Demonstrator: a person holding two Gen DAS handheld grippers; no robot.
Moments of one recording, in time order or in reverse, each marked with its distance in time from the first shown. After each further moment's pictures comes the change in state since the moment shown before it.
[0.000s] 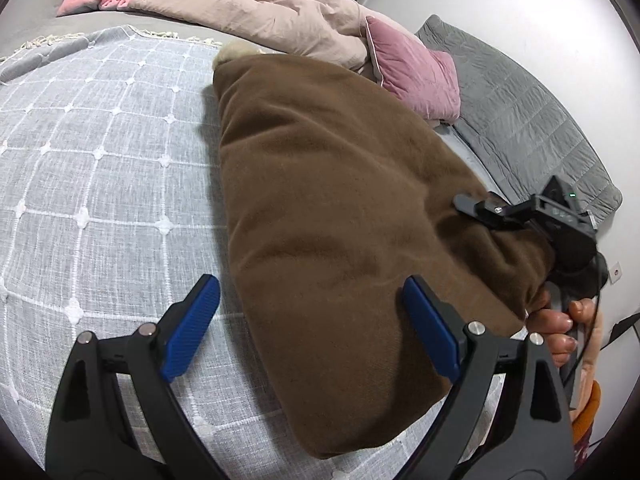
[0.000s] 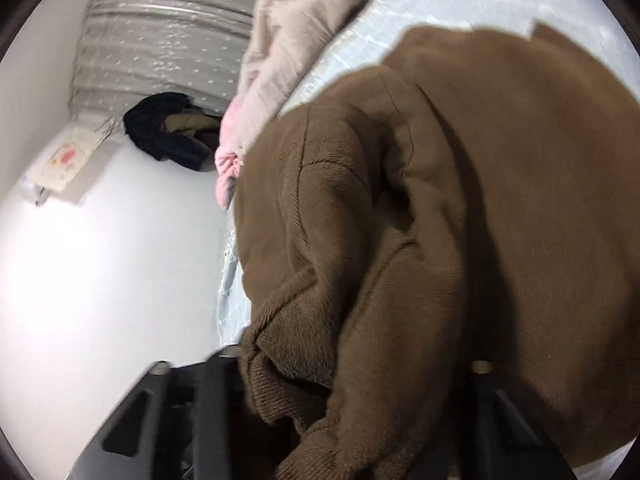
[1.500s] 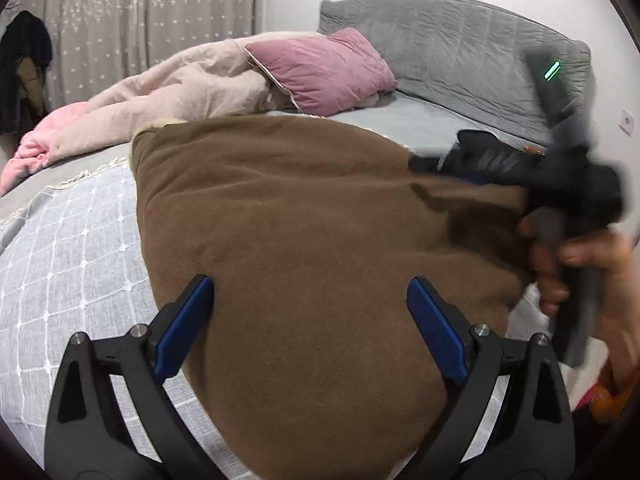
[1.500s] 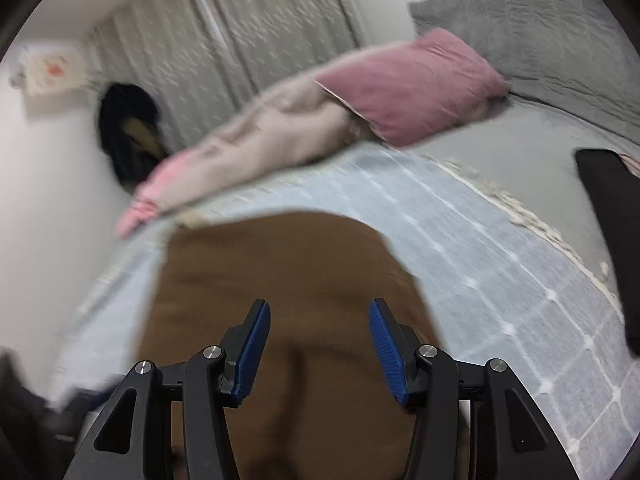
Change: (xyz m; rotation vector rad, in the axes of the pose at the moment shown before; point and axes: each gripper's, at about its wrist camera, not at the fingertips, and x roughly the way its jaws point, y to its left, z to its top) left arm 0.036 -0.143 -0.008 0.514 -0.093 0.049; right arm -0.094 -0.001 0.012 -0.442 -0.396 -0.541
